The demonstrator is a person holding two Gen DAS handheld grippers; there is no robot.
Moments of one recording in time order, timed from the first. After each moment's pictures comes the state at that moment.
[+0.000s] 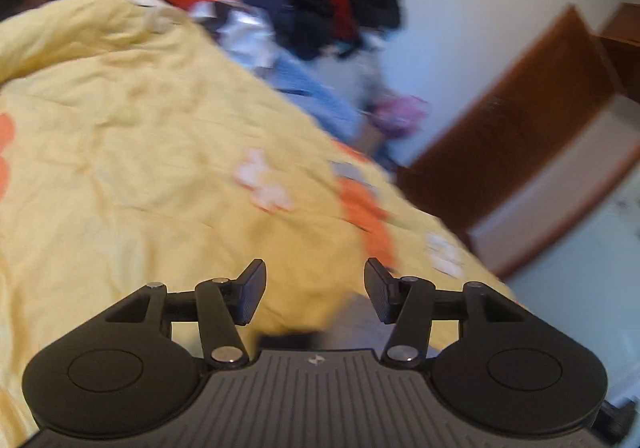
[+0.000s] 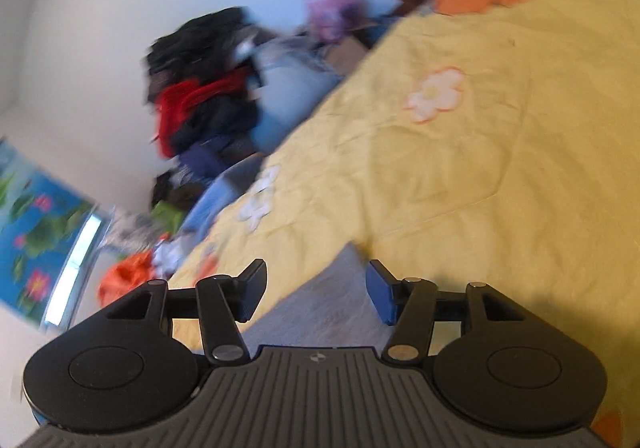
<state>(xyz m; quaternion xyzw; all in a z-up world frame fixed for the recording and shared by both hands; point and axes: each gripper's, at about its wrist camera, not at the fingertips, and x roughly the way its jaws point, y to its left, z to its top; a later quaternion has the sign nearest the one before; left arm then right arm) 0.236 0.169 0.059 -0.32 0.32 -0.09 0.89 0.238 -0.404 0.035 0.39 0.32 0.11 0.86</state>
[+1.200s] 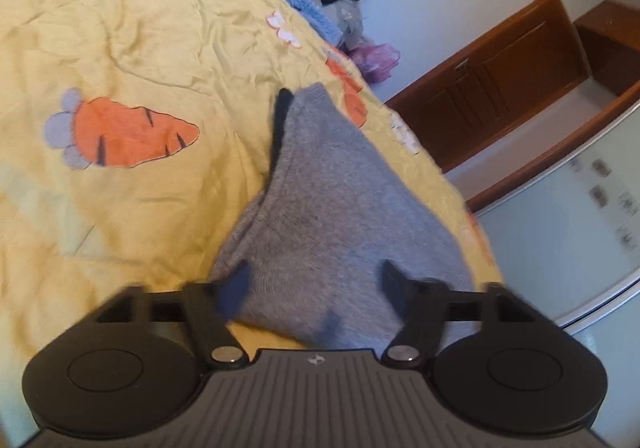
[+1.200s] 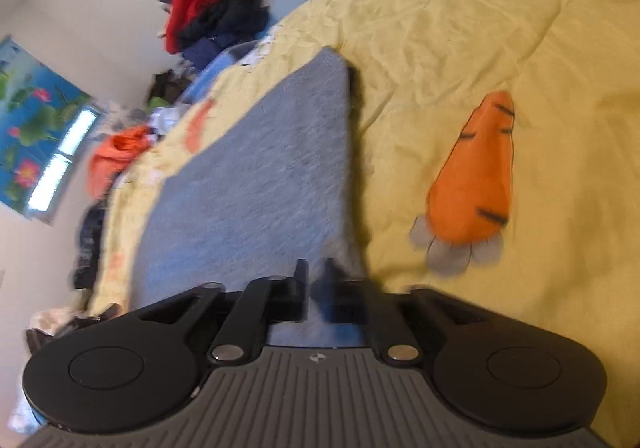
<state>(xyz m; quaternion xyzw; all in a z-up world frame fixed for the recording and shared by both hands) 0.056 0.157 0.003 -0.38 0.36 -0.14 0.84 0.074 -0.388 0.015 0.33 0.40 0.15 0.84</state>
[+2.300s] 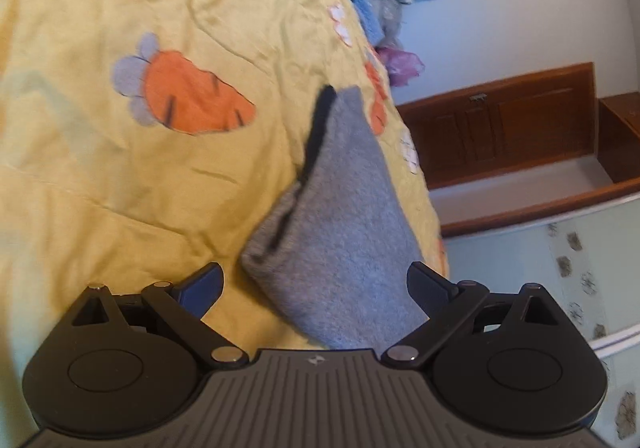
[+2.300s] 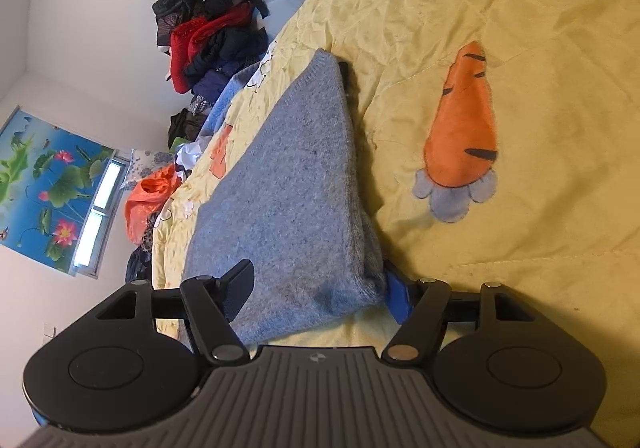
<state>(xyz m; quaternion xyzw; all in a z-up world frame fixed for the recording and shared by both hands) 0.053 0.200 -0.012 -0.50 0.40 -0.12 0.76 0.068 -0.388 -0.005 0.44 0.39 0.15 0.80</state>
